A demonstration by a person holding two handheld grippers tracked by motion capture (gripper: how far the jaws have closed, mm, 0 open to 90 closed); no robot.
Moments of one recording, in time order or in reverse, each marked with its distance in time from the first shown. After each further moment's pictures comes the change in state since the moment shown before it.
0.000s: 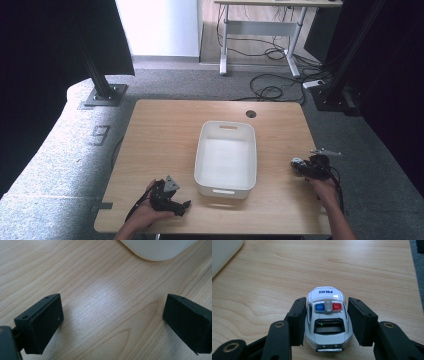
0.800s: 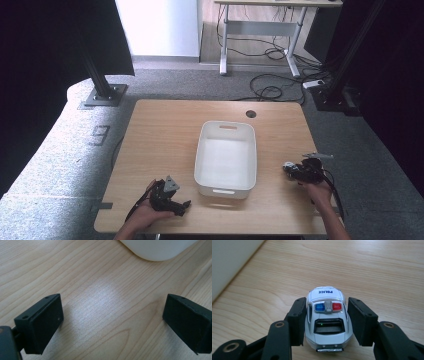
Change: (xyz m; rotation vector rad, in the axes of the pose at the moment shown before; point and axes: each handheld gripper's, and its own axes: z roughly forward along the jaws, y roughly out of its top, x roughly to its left) left arm 0.000 0.000 0.000 -0.002 -0.001 0.000; right arm 0.030 -0.005 -0.002 0.027 0.068 -0.023
